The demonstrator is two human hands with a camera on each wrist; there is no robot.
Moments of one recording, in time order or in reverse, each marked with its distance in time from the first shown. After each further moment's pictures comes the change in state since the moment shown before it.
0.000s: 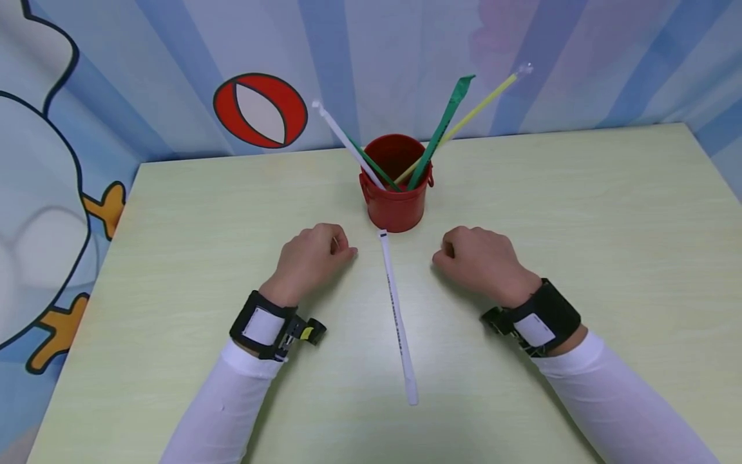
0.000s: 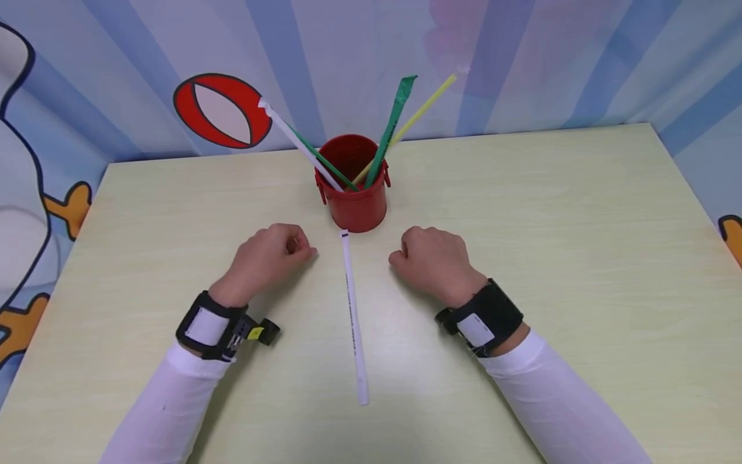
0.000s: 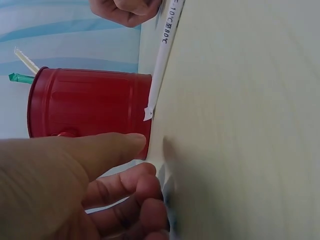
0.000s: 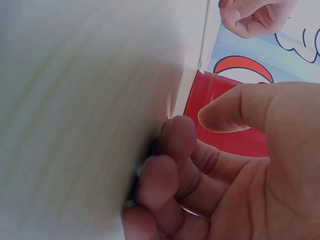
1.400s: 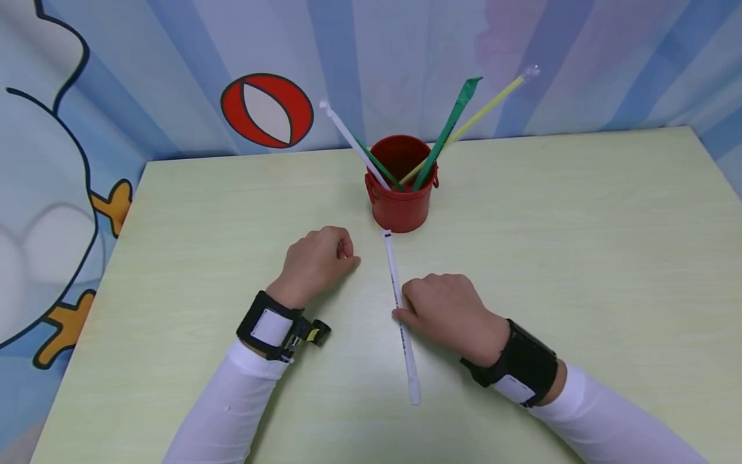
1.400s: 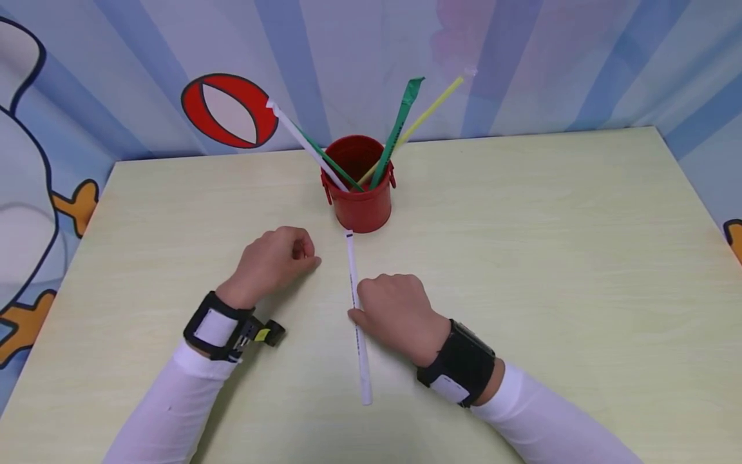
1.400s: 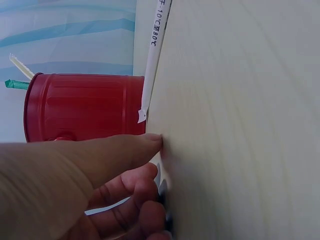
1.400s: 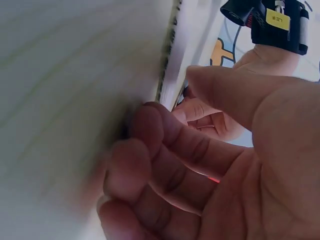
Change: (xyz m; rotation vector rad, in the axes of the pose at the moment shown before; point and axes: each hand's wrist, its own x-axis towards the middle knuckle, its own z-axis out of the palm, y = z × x) left_hand -0.004 -0.002 0.004 0.041 0.001 0.016; right_hand -0.038 -0.061 0.033 -0.126 -0.068 -0.202
